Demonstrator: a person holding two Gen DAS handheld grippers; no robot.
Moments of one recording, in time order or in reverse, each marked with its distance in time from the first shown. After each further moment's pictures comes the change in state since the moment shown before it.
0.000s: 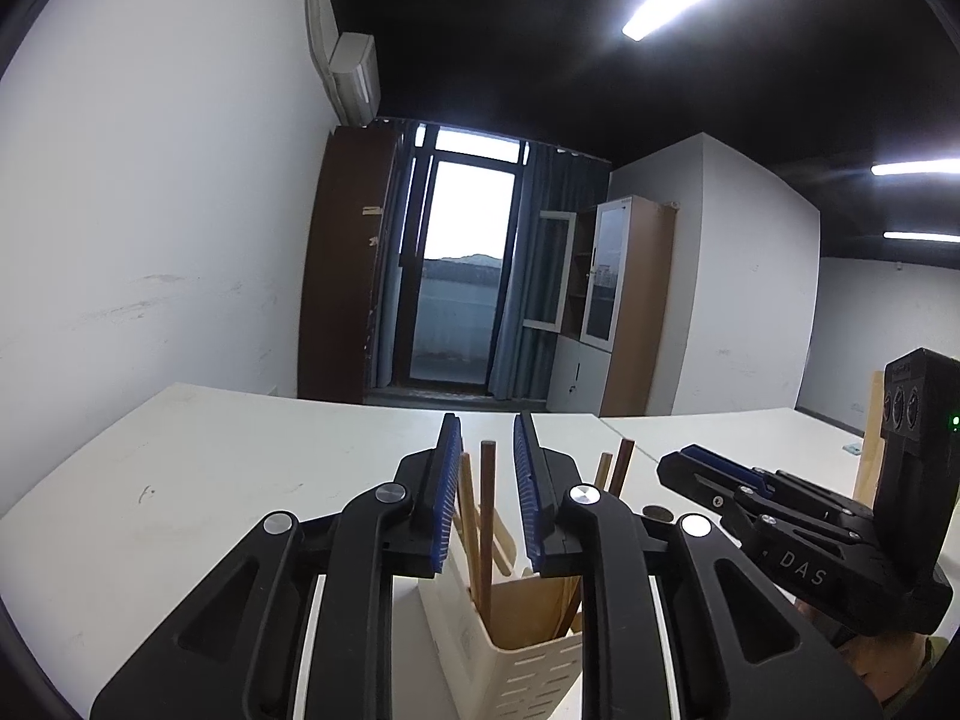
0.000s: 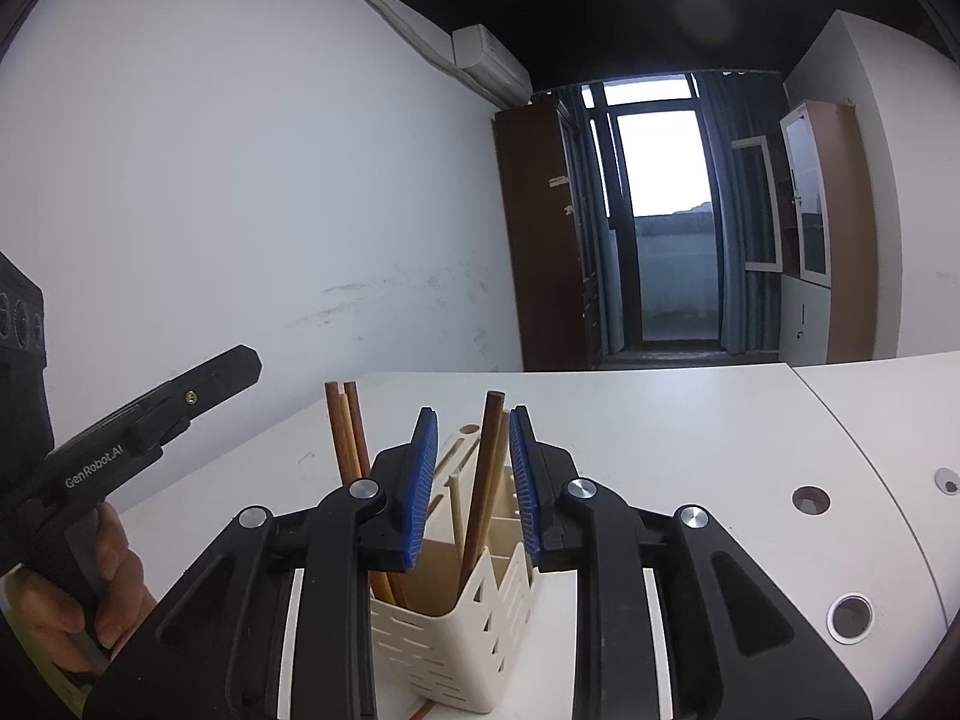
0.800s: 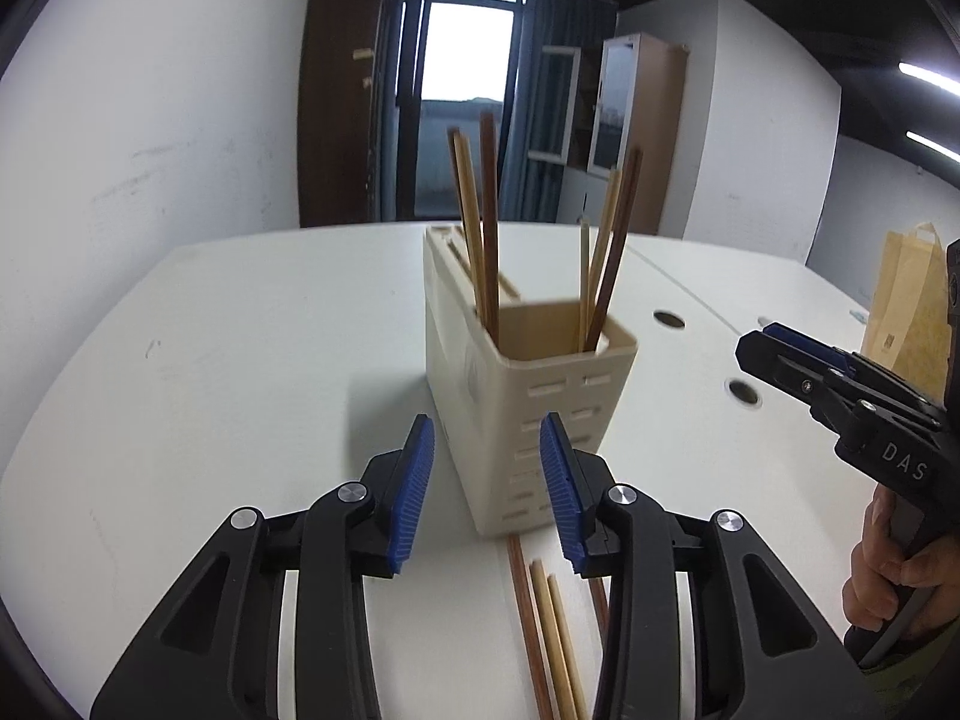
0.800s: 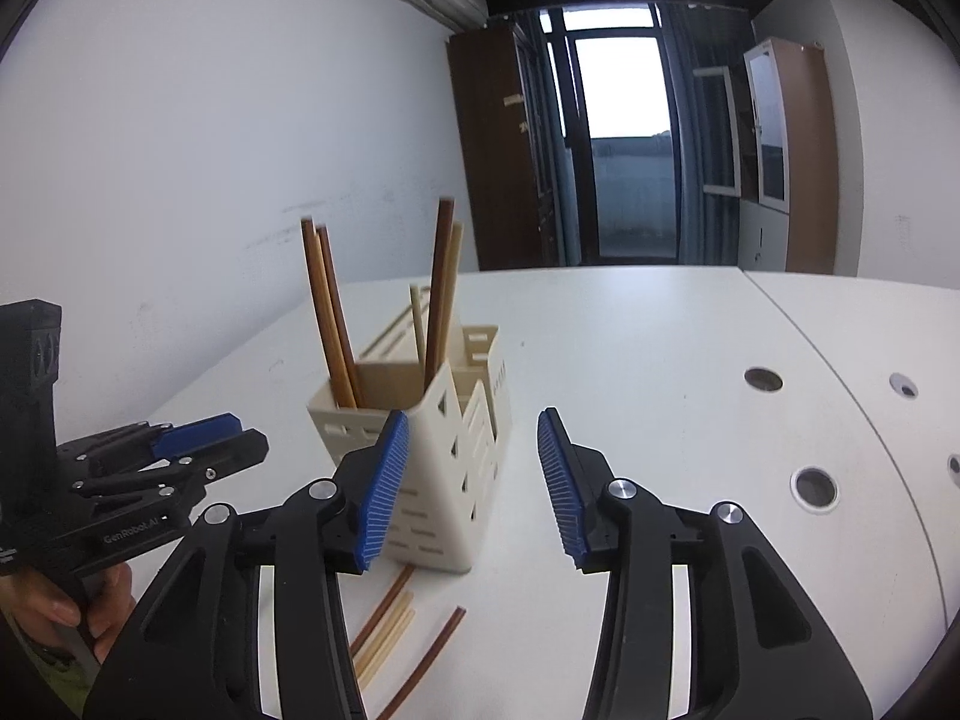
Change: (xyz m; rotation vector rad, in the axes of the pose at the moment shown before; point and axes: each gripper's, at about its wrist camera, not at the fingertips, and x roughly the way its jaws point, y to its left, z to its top) left arm 0.013 0.003 -0.074 0.029 0.433 0.016; right arm -0.027 0.001 -0.064 0.047 0.215 -0.108
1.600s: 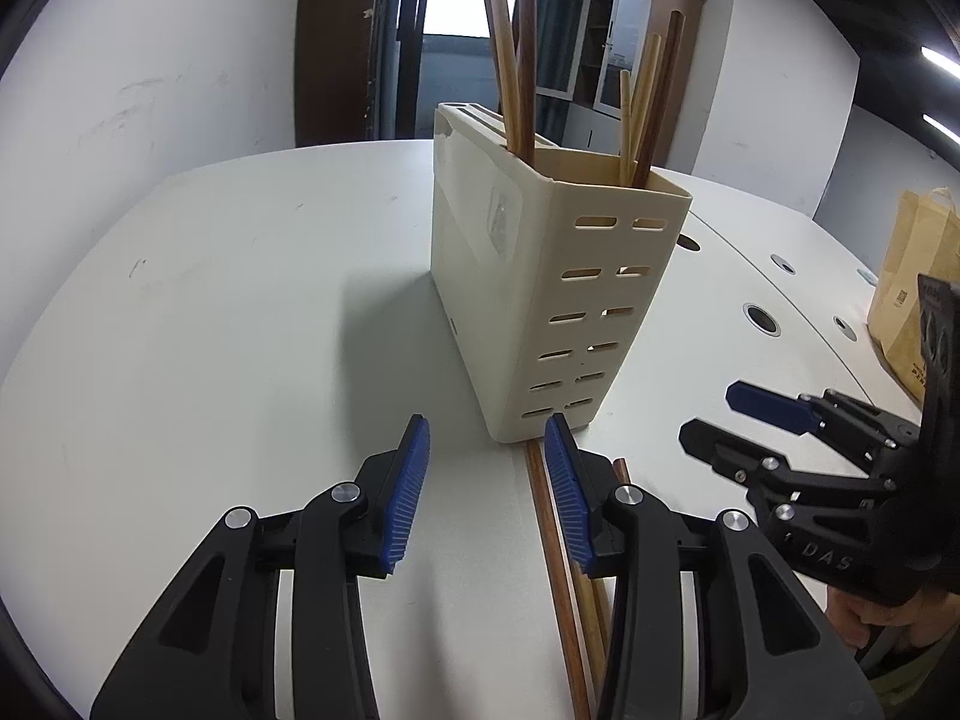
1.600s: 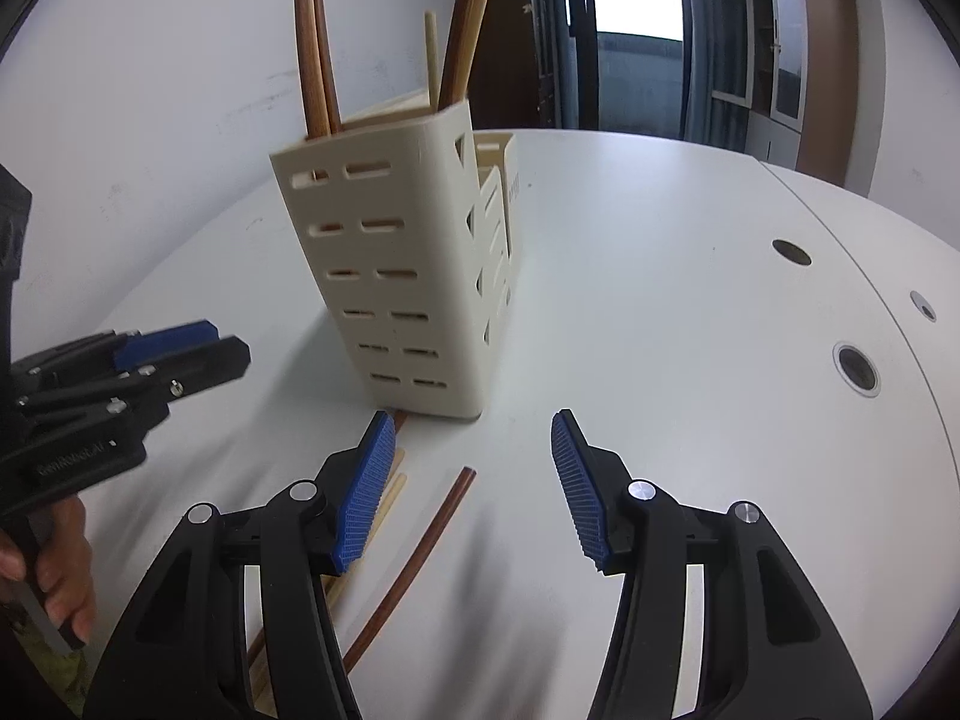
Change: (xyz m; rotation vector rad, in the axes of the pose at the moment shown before) left arm 0.031 0.016 -0.044 -0.025 0.155 -0.013; right arm 0.051 0.018 -0.071 -0.029 0.294 -0.038
